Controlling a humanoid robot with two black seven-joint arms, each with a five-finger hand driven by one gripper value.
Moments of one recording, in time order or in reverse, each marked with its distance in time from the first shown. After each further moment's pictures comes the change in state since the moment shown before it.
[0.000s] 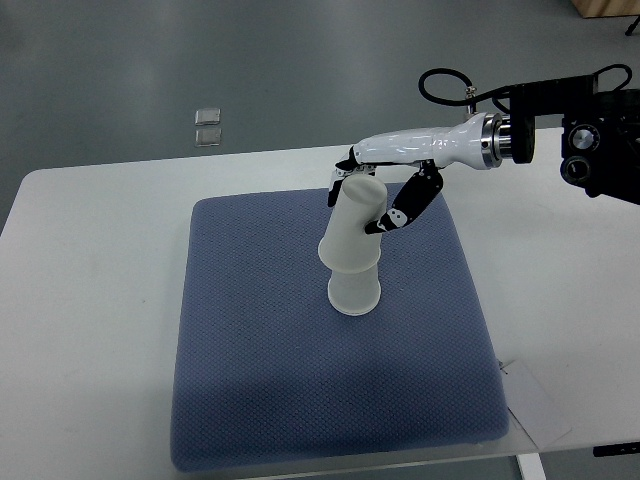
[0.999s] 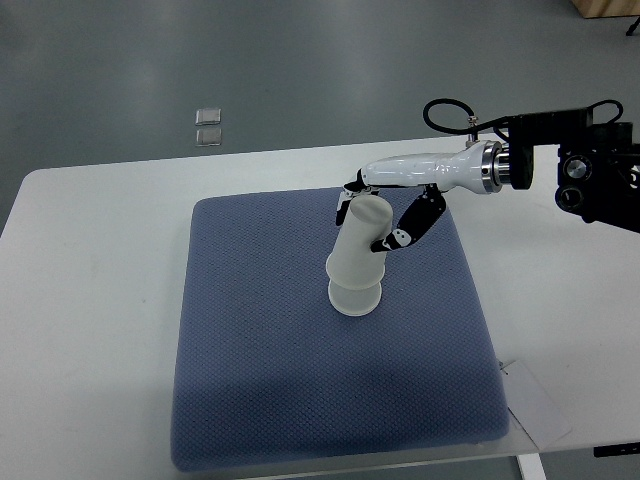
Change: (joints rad) left arm 0.000 0.000 0.000 0.000 0.000 0.000 0.000; right arm -0.077 0.006 -0.002 -0.011 -0.017 -0.026 0.000
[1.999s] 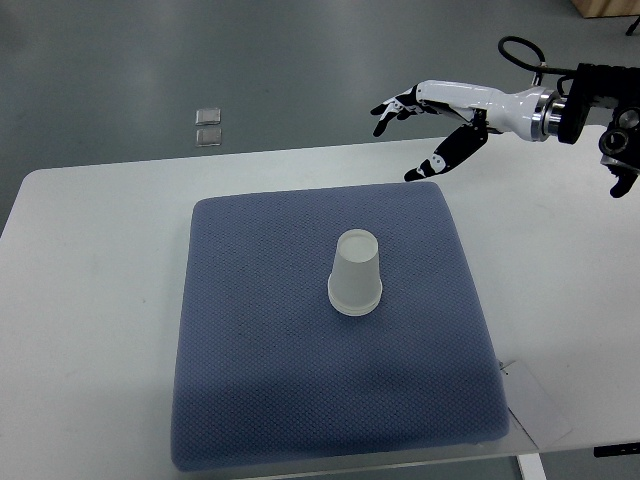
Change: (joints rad) left arm 0.000 0.000 0.000 0.000 0.000 0.000 0.000; right arm -0.104 -0.037 0.171 -0.234 0.355 -0.043 -0.003
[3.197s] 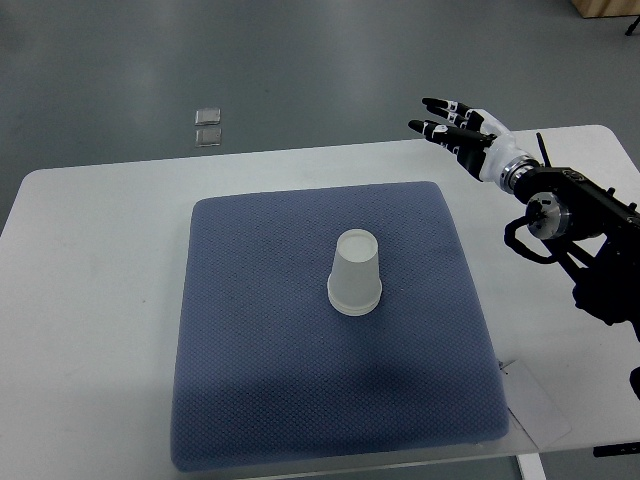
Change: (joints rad) left arm 0.000 0.000 0.000 0.000 0.000 0.000 0.000; right arm -0.398 0.436 0.670 -0.287 0.388 -0.236 -0.250
